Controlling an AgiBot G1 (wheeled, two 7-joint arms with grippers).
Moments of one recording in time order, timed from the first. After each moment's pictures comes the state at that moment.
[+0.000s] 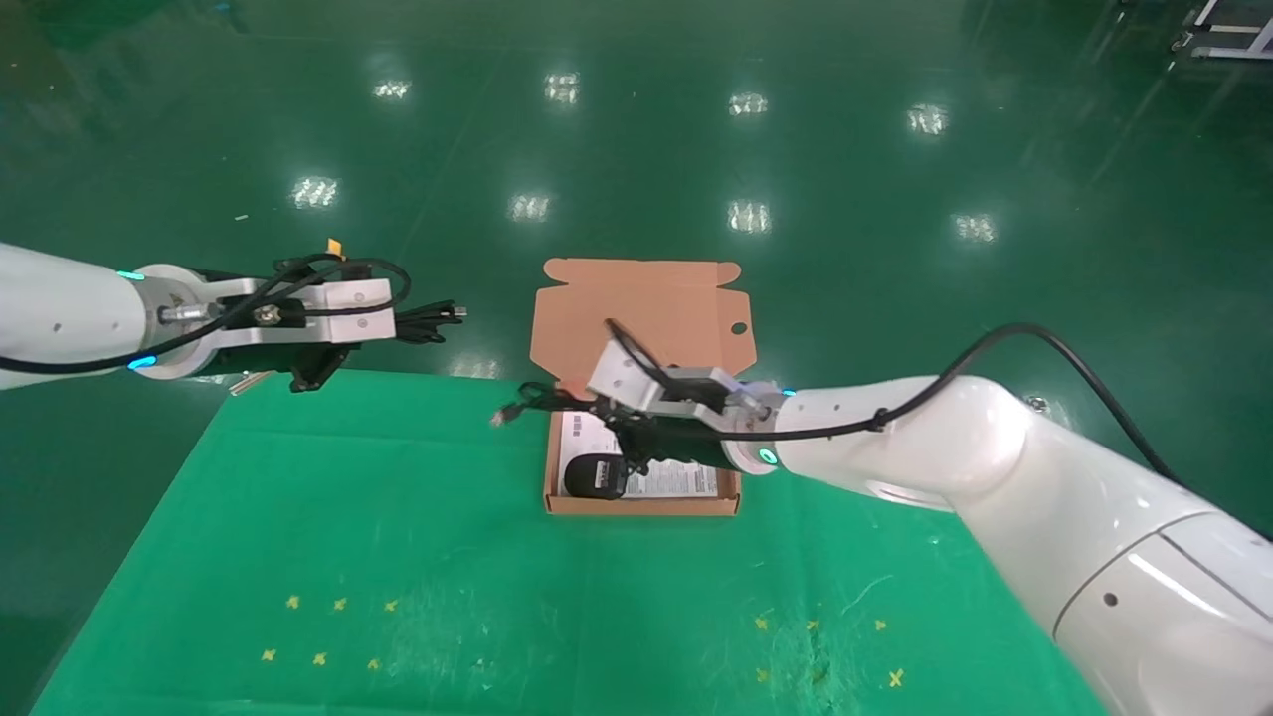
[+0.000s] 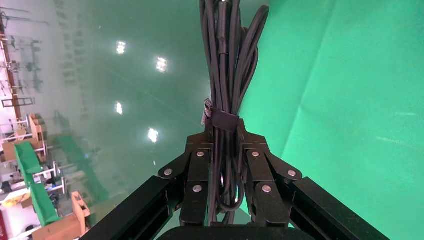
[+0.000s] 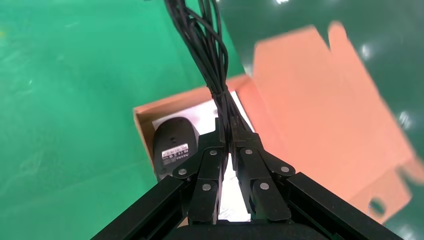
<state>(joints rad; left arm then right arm) -1.66 0.92 0.93 -1.23 2.27 1.06 -0.57 1.58 -1.37 -1.11 0.56 -1.48 -0.62 0.15</state>
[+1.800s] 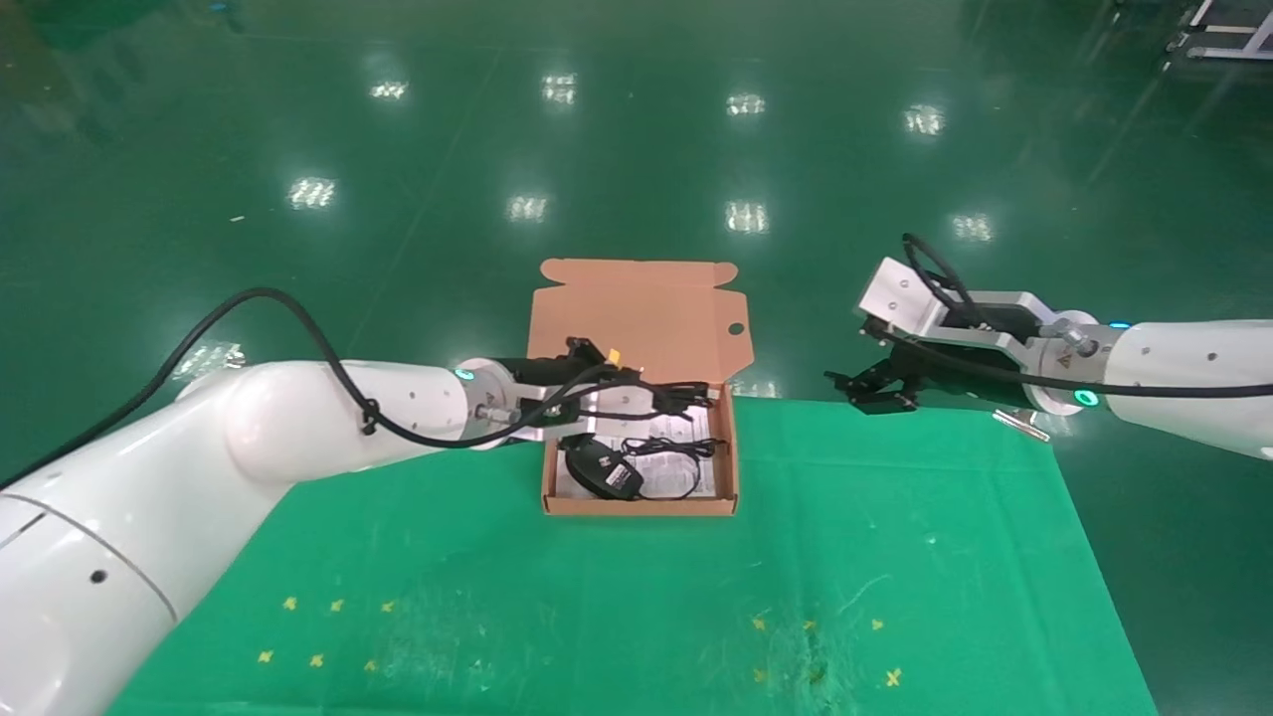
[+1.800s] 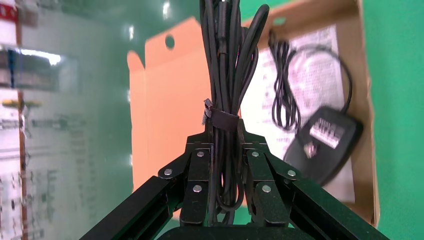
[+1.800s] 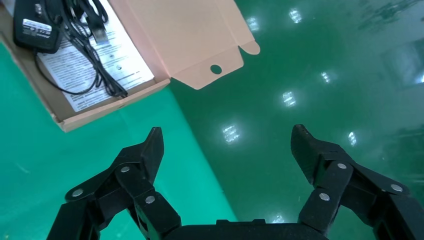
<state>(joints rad) -1.56 1.37 1.02 -0.62 1.78 0.61 0.19 1.67 -0.87 -1.21 0.91 -1.51 -0.58 0.35</state>
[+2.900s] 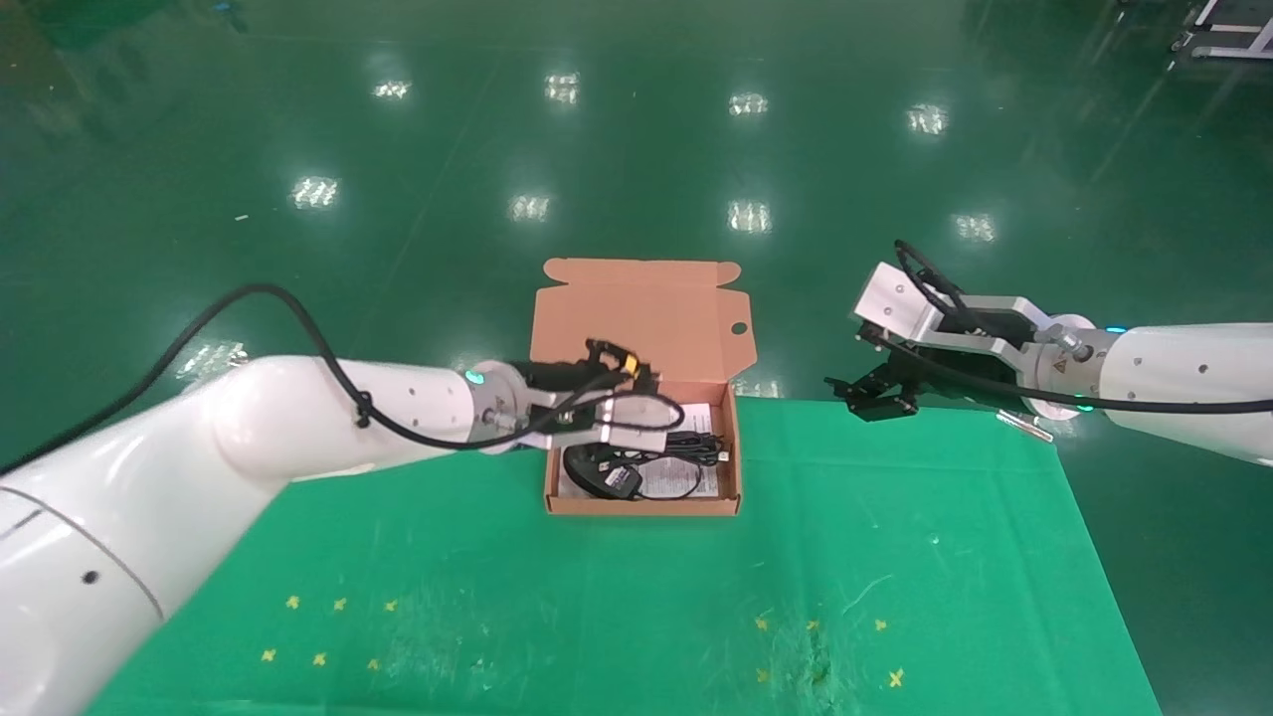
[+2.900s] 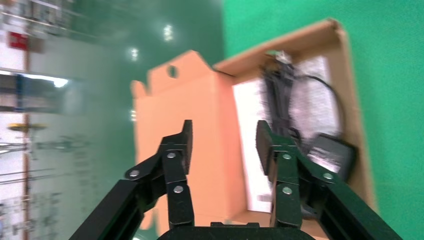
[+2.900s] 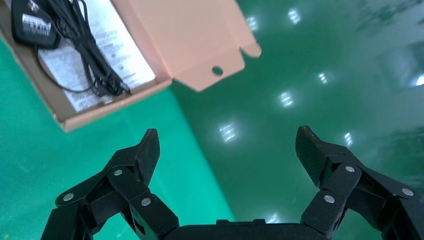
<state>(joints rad) -1.60 1.34 1.08 -0.65 1.61 0.57 0.30 1.69 -0.84 -1.23 0.99 -1.58 -0.56 0.42</state>
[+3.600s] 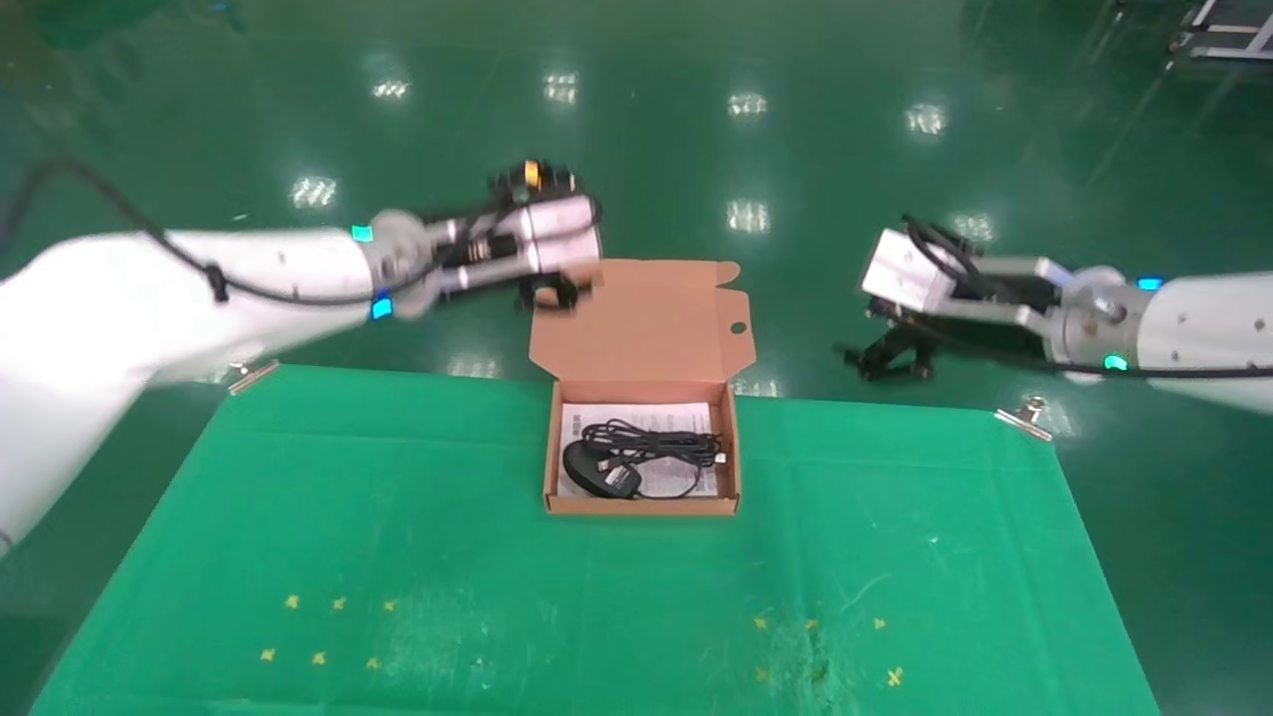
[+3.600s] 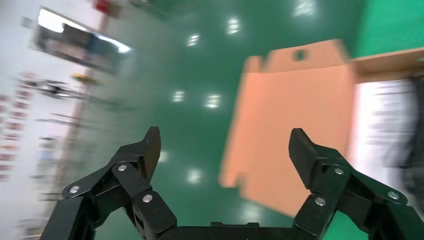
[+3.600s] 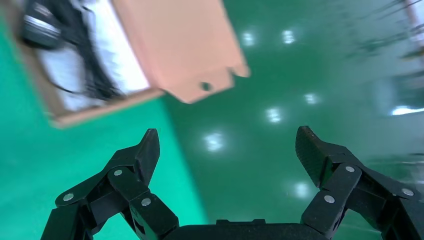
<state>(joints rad) -1.64 1.21 0.94 -0.74 1.51 0.59 0.20 1.68 -0.80 -1.13 1.06 -1.55 -0.66 0.35</state>
